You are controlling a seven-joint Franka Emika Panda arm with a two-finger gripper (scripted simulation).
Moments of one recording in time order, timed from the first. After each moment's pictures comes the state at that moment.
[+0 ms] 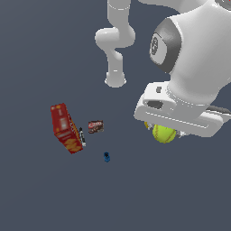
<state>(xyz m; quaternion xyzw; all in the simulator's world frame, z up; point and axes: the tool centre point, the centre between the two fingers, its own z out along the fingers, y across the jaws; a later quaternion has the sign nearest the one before) 0.113 0.152 0.292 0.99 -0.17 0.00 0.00</state>
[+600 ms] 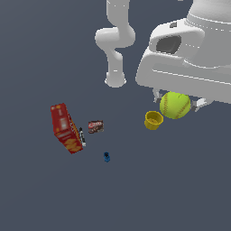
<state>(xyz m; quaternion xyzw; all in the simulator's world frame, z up) 0.105 0.142 0.406 0.99 -0.17 0.00 0.00</state>
